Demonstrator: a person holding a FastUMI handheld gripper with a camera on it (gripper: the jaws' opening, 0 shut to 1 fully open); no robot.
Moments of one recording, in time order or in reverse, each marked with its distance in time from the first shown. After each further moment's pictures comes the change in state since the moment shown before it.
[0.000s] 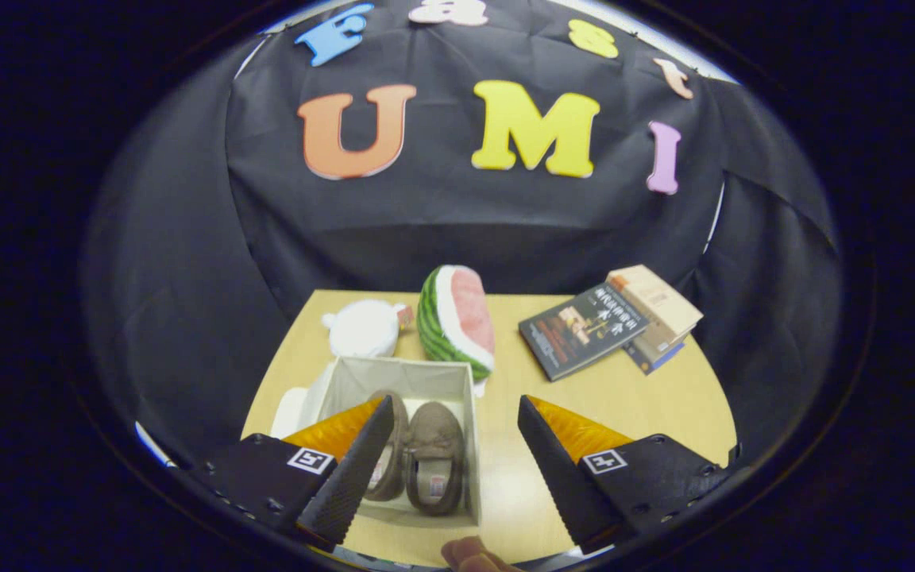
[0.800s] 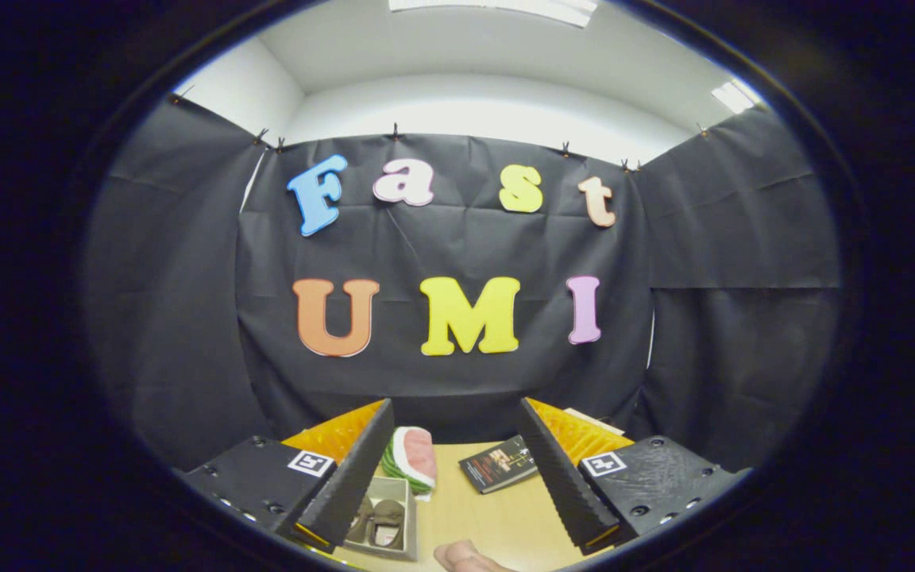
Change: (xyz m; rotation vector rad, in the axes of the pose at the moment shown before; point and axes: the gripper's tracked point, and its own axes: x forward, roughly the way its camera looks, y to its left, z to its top) arm -0.193 -0.113 0.091 0.053 -0.562 -0.030
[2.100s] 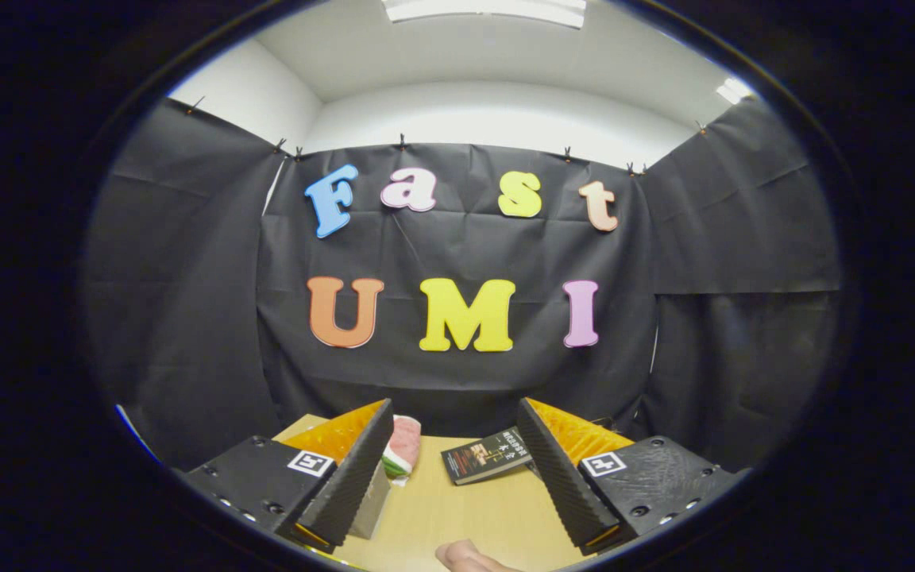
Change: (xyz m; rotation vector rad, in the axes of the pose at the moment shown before) arm -0.039 -0.097 -0.015 -0.022 -0.002 0.089
